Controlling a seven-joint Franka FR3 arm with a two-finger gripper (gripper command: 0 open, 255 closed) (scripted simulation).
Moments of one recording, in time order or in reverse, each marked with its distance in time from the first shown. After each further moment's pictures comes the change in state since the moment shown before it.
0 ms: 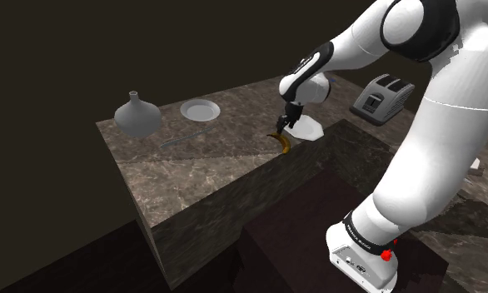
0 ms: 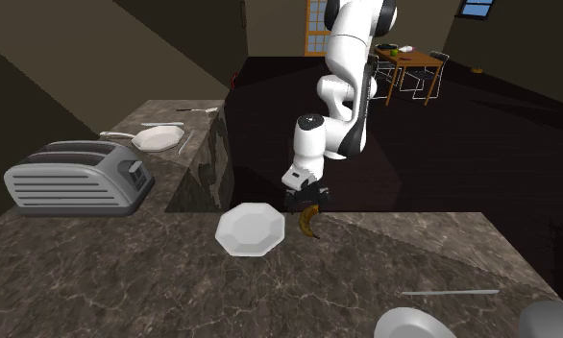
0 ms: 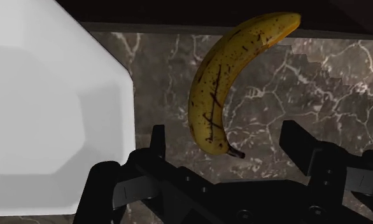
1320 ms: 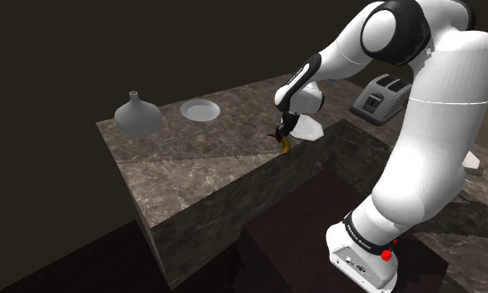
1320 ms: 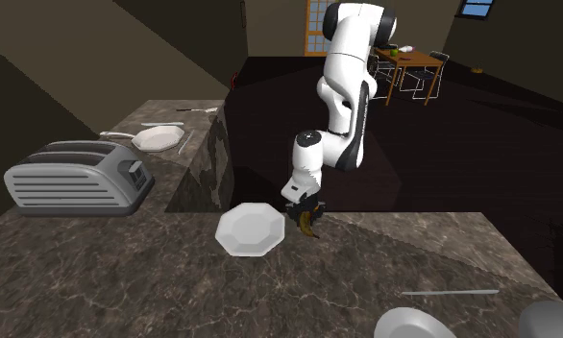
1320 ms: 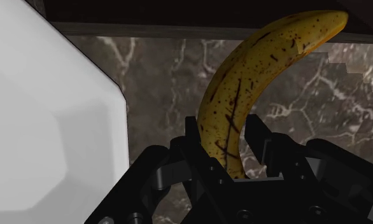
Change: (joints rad) arm -0.032 0.120 0.042 0.021 0.064 0.094 -0.049
